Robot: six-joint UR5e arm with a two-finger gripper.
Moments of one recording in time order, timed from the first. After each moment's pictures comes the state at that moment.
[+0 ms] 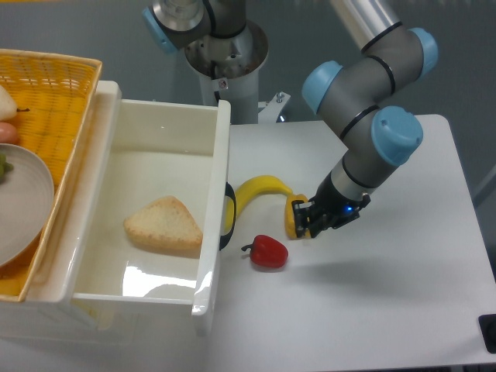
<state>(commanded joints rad) 2.64 -1.99 -1.54 -1.31 1.16 0.48</state>
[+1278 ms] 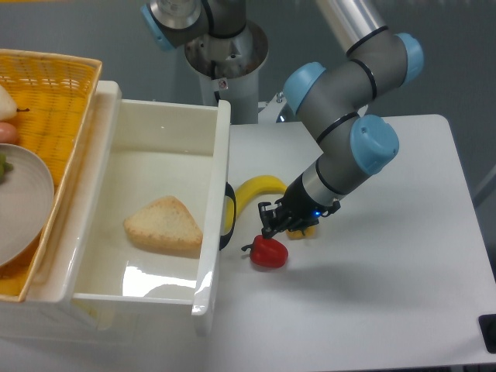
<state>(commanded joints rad) 2.60 -1.97 -1.54 -1.43 1.06 0.49</state>
